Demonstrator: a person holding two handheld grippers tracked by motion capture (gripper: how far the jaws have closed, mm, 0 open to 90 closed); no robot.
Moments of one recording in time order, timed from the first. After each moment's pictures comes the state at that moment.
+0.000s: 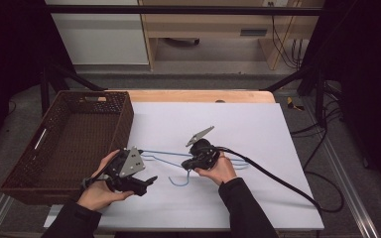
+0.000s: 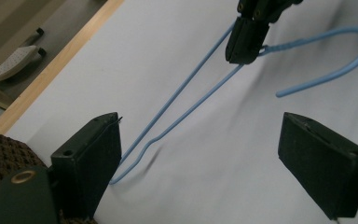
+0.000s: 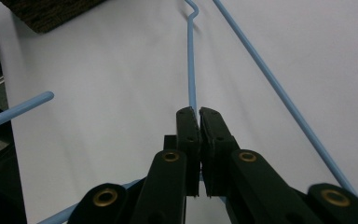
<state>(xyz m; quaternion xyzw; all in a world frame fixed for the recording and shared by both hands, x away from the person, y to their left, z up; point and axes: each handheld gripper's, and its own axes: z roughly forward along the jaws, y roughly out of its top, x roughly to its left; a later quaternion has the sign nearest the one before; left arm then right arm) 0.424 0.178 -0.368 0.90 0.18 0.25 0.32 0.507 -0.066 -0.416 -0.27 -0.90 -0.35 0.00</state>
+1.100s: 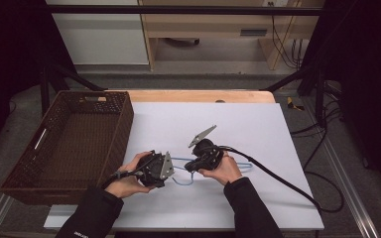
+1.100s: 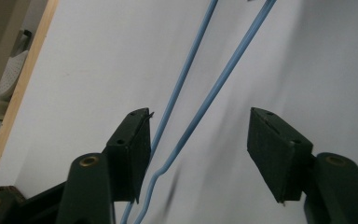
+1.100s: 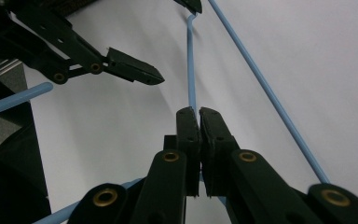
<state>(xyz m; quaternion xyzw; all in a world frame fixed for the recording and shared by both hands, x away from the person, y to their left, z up) 0.462 0.126 -0.425 0.93 0.08 0.28 0.20 0.502 -0.075 -0.405 -0.25 -0.91 -0.33 0.01</state>
